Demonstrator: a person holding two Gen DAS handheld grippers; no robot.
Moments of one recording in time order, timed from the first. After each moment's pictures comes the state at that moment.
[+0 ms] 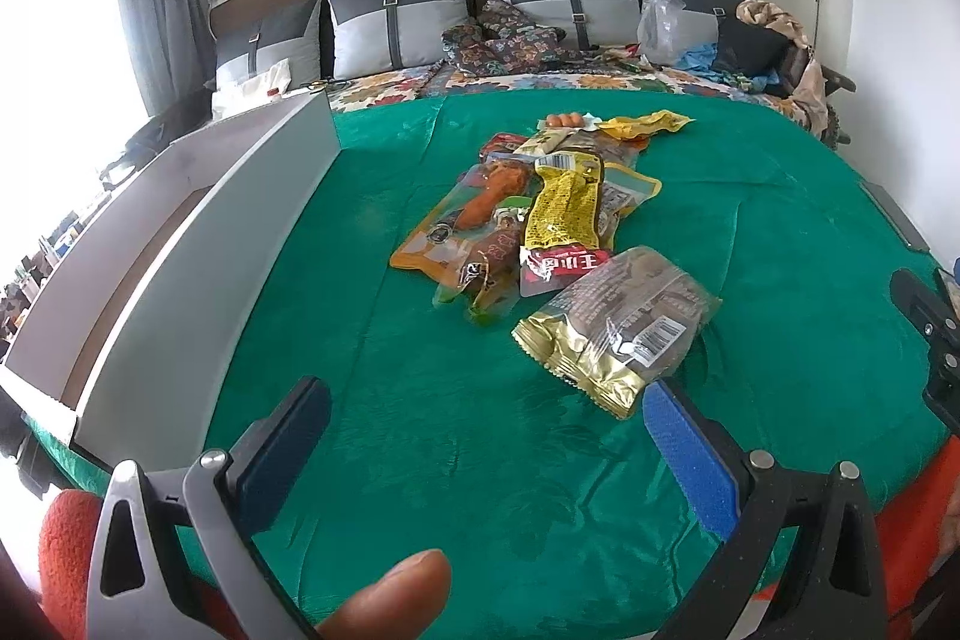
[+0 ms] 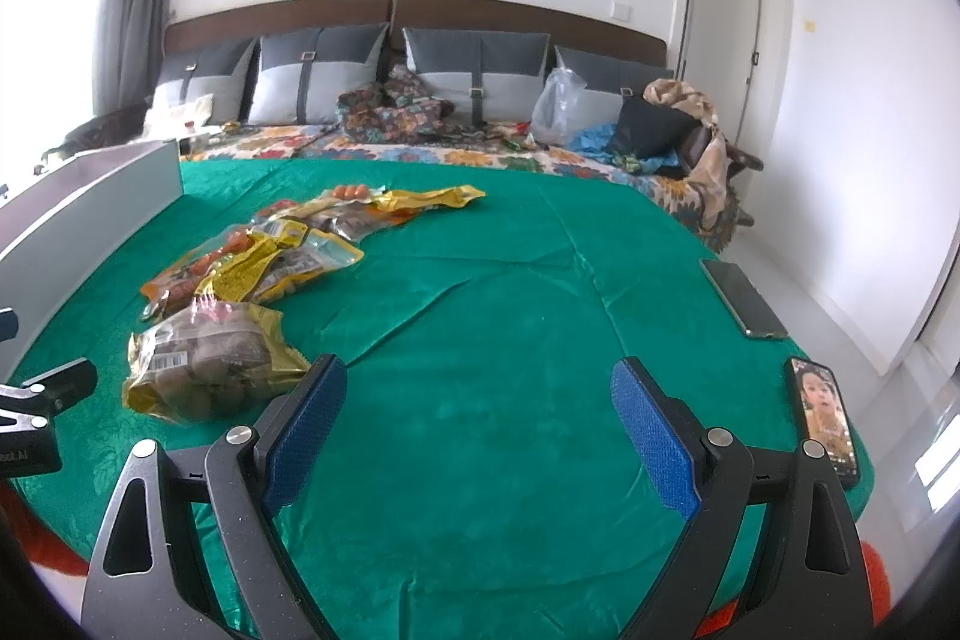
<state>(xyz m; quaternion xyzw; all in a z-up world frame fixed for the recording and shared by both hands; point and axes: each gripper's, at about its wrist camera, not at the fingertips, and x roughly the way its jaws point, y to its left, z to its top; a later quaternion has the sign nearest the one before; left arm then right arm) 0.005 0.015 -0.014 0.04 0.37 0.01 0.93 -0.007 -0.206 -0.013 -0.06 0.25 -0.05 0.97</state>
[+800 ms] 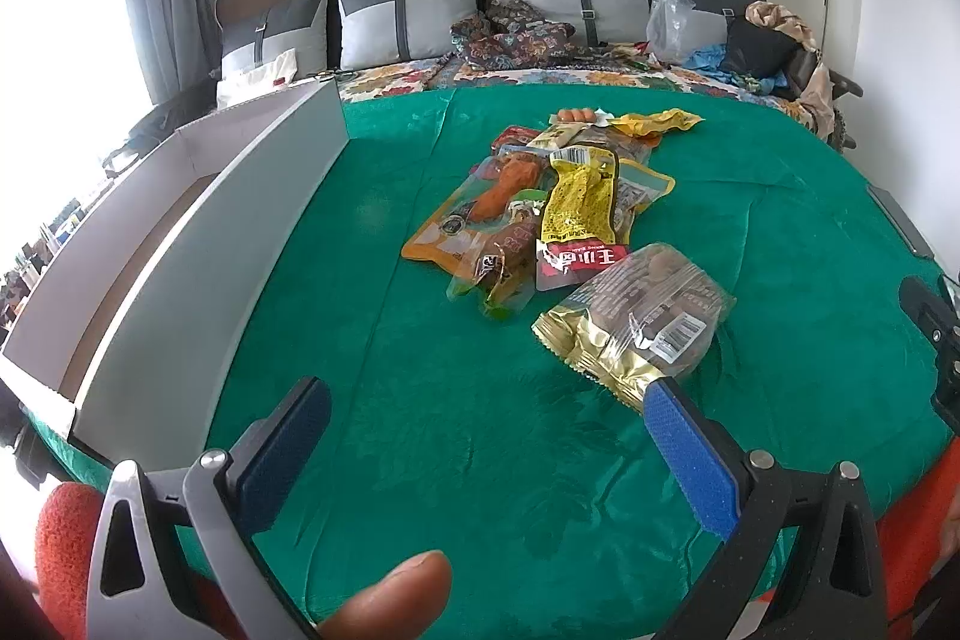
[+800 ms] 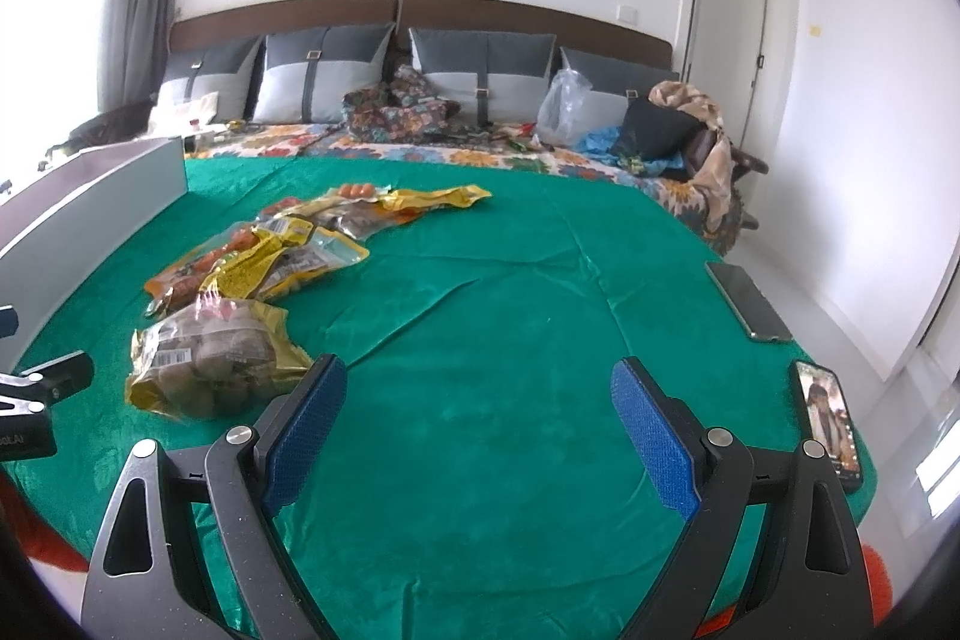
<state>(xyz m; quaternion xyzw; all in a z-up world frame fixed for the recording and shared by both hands) 0.007 0.026 -0.016 0.03 0.38 0.01 0.93 -0.006 -0.202 -0.014 -0.06 0.25 -0.04 0.97</state>
